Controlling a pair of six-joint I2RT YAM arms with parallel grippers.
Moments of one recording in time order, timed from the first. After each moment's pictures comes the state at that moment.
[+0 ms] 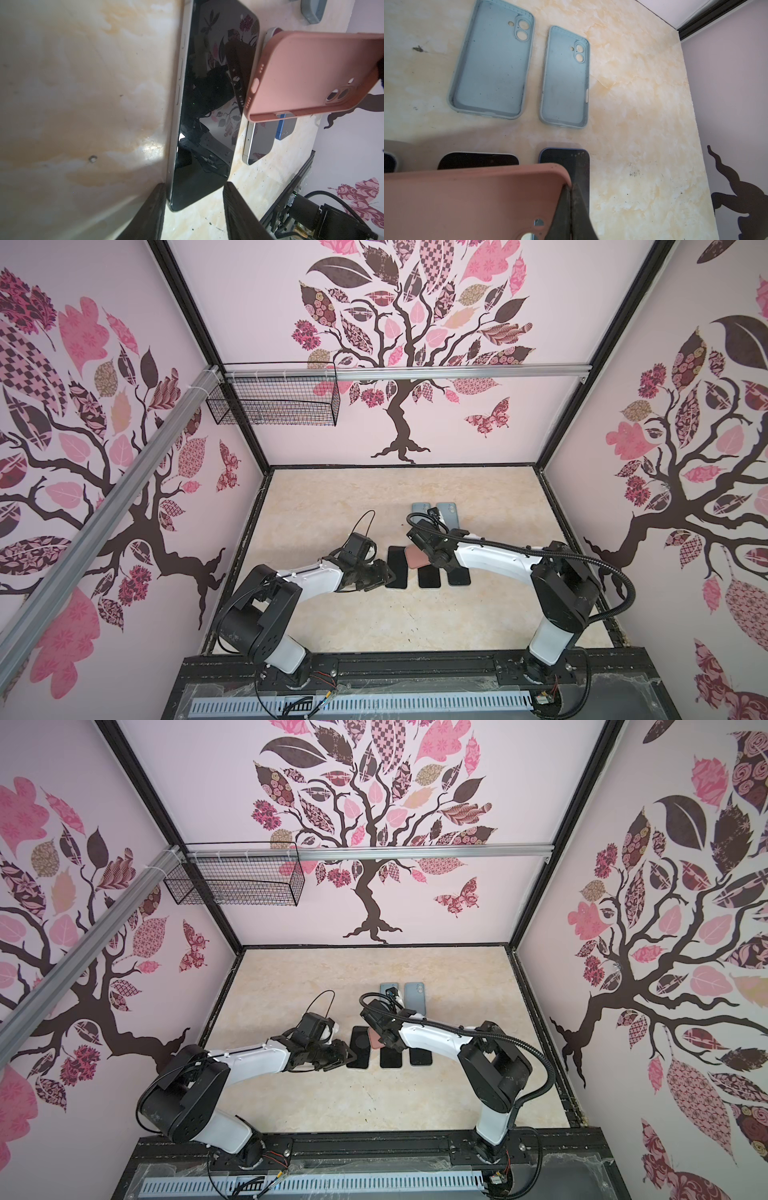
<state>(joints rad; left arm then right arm) -0.54 1.54 0.65 -0.10 0.45 -0.76 0.81 1.75 1.15 -0.60 0.76 0.47</state>
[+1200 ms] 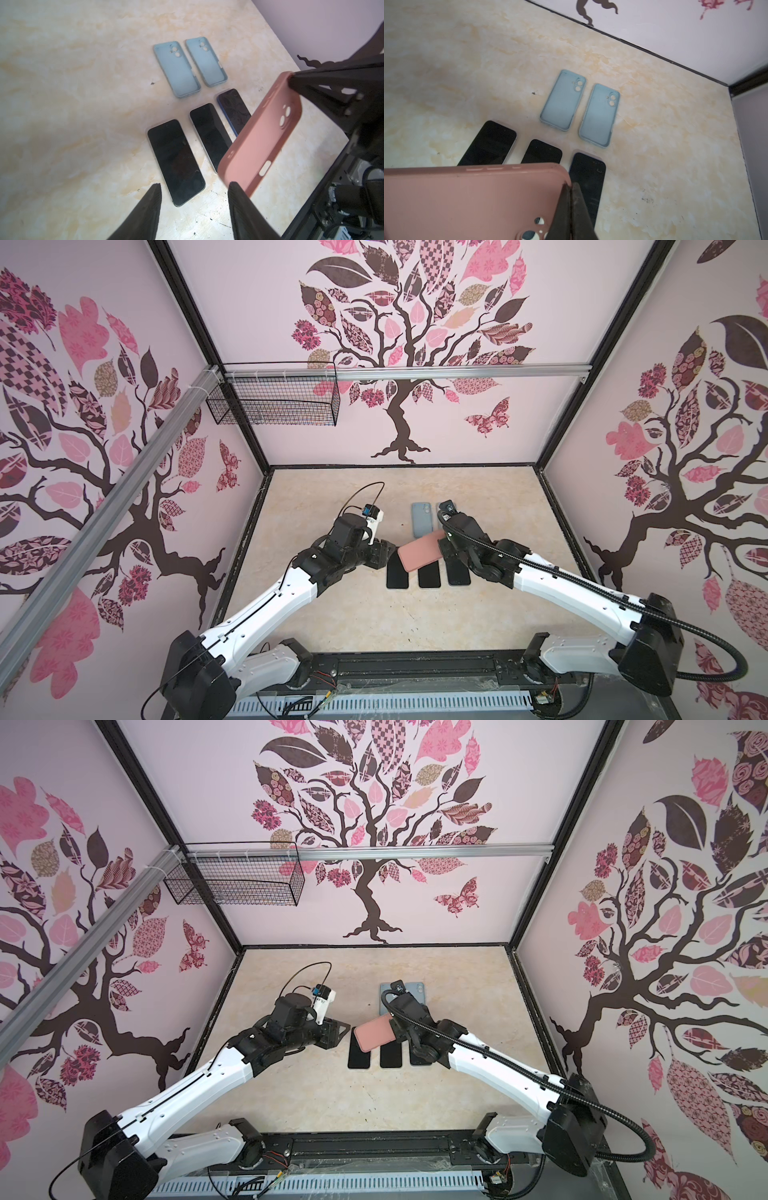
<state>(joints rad) -0.67 1.14 0.92 -0.43 0.12 -0.25 0.81 1.25 0.98 -0.46 0.41 0.16</state>
